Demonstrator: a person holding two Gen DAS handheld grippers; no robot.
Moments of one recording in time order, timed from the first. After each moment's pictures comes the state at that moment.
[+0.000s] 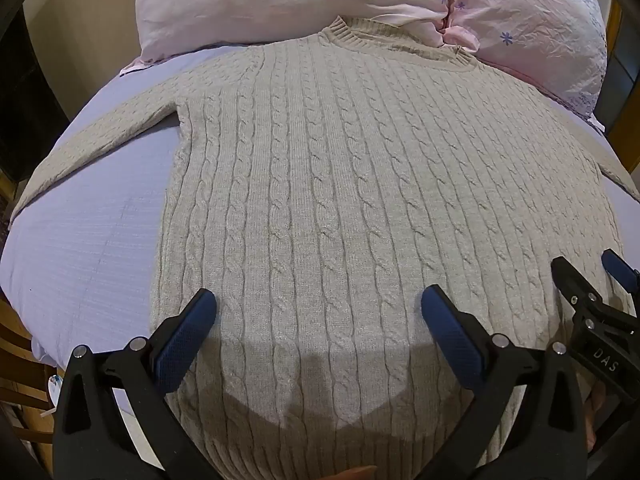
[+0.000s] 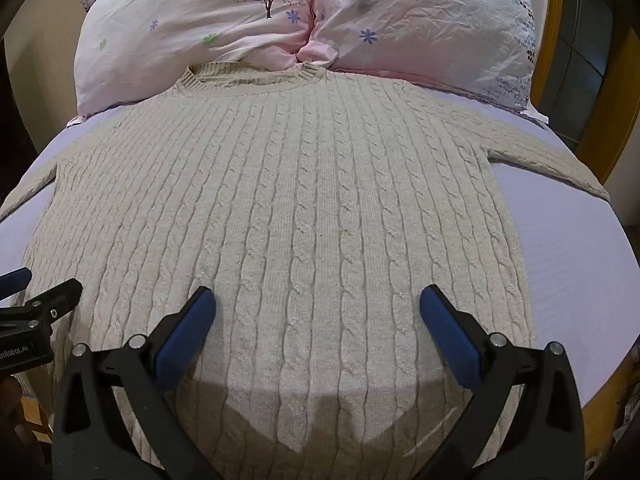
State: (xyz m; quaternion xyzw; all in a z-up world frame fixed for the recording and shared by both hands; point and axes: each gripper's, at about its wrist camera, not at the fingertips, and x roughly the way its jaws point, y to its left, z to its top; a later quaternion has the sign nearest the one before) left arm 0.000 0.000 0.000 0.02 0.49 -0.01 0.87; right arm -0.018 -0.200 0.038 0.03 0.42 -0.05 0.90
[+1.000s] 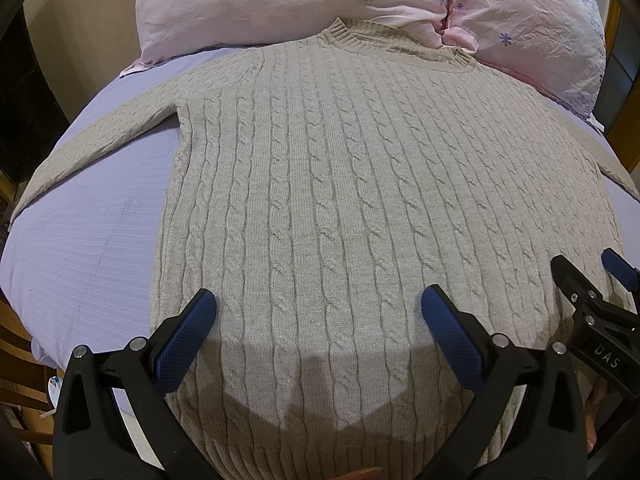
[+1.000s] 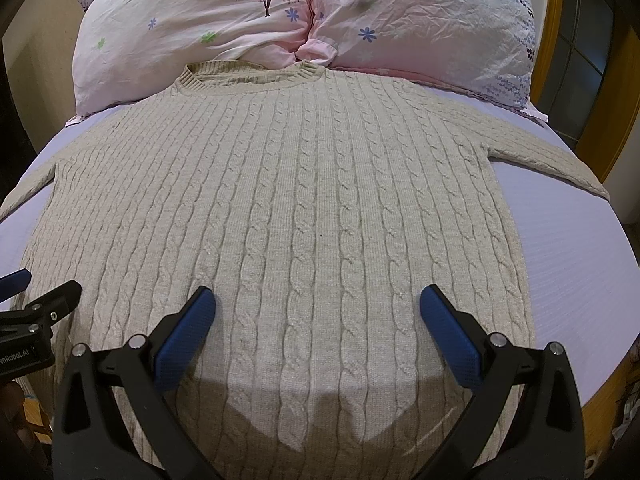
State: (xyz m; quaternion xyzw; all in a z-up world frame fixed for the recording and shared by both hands) left arm 0.000 0.000 0.000 0.02 0.49 -0.01 0.87; right arm -0.017 -0.201 0.037 0.03 0.42 -0.05 0.90
